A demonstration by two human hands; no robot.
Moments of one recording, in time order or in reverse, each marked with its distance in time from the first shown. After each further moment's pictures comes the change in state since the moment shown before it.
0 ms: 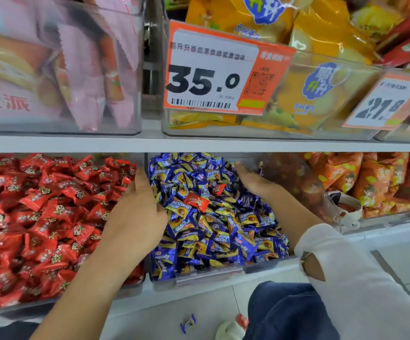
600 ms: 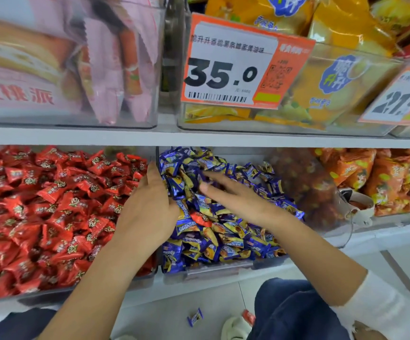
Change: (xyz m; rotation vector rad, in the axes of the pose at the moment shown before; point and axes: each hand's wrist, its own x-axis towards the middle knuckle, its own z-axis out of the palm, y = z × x) left_hand 0.000 0.000 -0.002 -0.006 -0.009 0.033; right_hand -0.085 -0.027 0.040 -0.023 -0.148 -0.441
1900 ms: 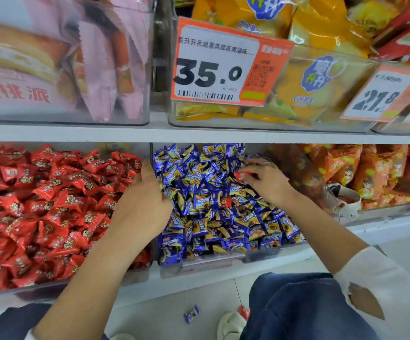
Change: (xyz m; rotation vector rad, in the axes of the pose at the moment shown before) left_hand -0.002 0.003 -0.003 0.031 -0.028 -0.029; right_hand 0.025 0.076 -0.055 -0.527 0.383 -0.027
